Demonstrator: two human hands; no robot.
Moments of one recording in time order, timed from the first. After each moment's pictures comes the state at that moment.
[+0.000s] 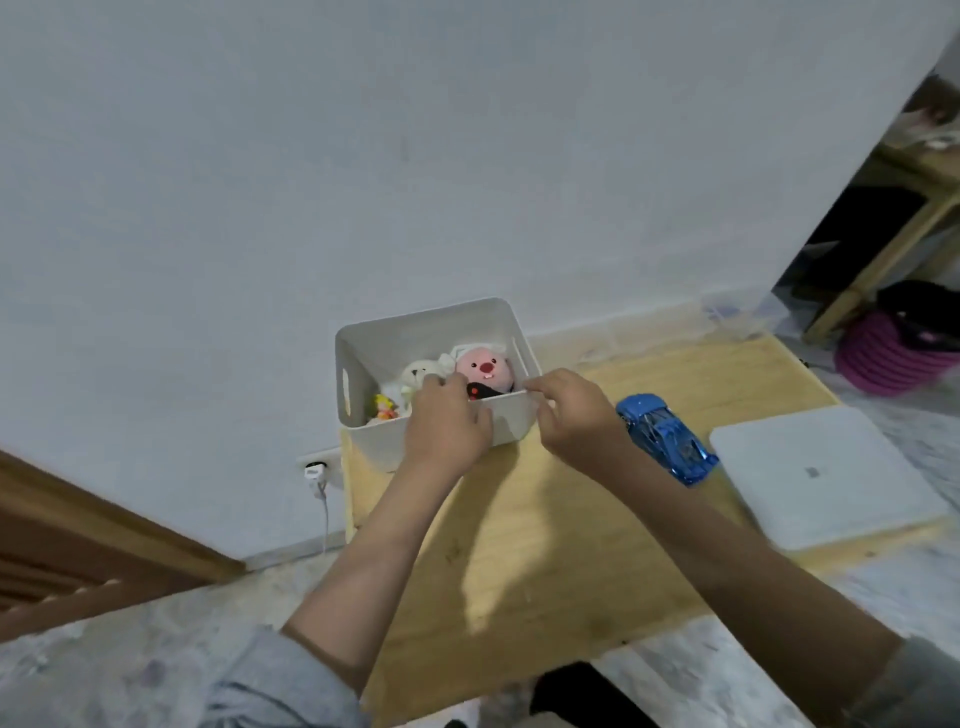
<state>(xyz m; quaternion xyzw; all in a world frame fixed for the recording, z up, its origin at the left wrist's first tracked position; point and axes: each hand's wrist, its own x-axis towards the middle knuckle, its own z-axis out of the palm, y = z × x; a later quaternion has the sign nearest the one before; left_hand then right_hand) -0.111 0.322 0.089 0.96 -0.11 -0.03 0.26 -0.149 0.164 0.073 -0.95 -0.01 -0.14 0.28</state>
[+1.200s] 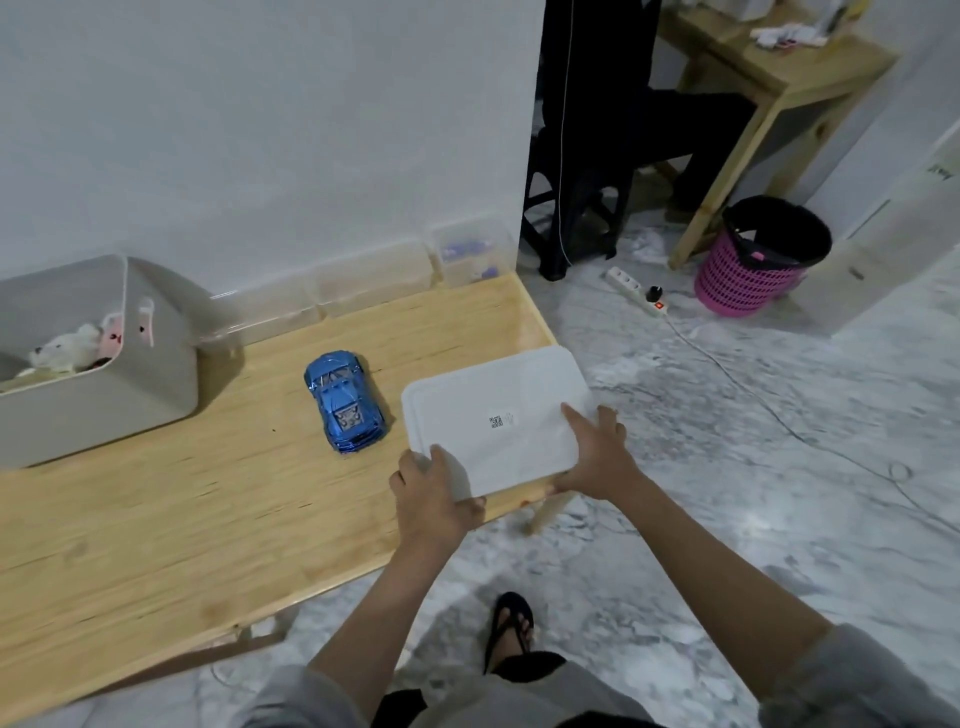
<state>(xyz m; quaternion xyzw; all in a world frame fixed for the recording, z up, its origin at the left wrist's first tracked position) -0.296 -0.055 -0.052 0.95 -0.06 -0.21 0.21 -0.326 -0.274 -0.057 -0.92 0.23 0.19 0.25</state>
